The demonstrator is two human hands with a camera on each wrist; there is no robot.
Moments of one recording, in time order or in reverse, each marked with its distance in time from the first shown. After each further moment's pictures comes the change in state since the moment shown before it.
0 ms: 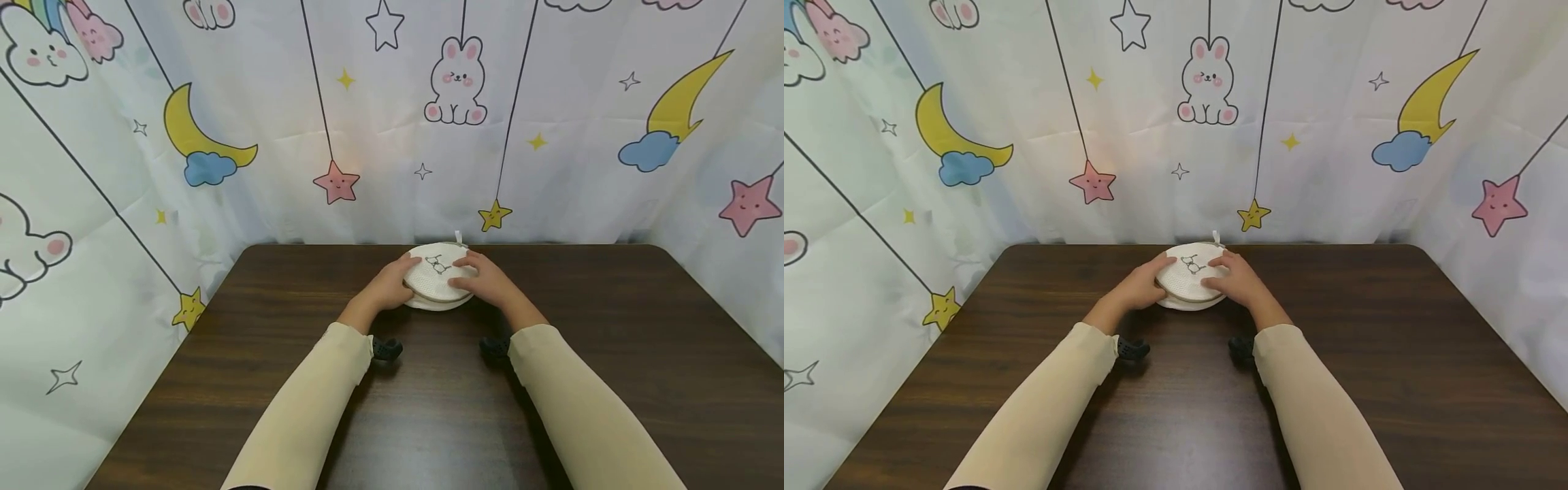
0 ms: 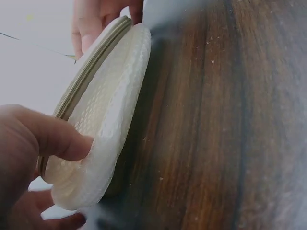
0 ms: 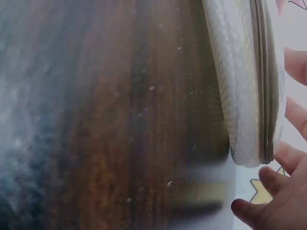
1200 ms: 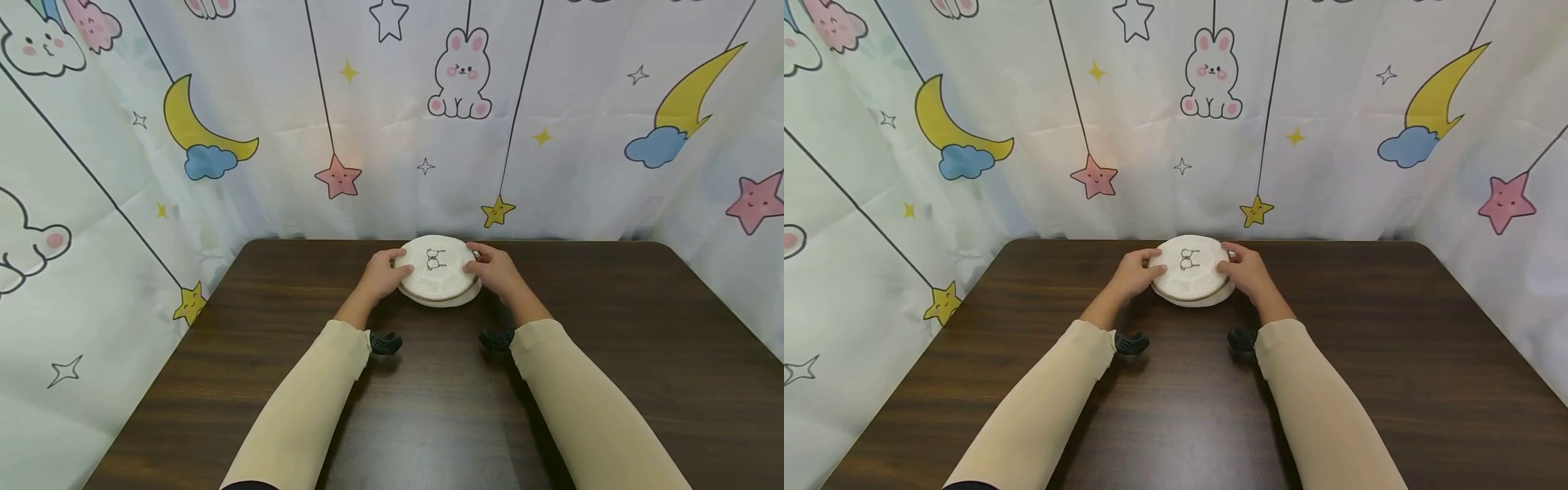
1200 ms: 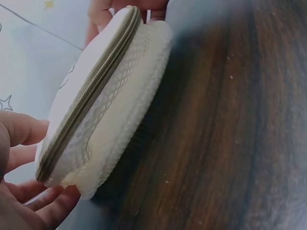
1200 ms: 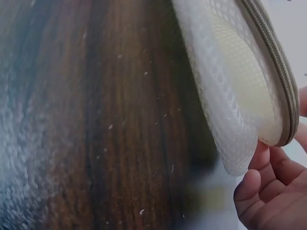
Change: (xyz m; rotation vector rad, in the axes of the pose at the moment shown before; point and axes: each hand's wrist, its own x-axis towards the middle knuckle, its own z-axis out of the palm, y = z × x) left_hand 0.002 -0.011 -0.003 -0.337 0.224 -0.169; right_hand -0.001 -0.001 -0.007 0.355 0.075 0.164
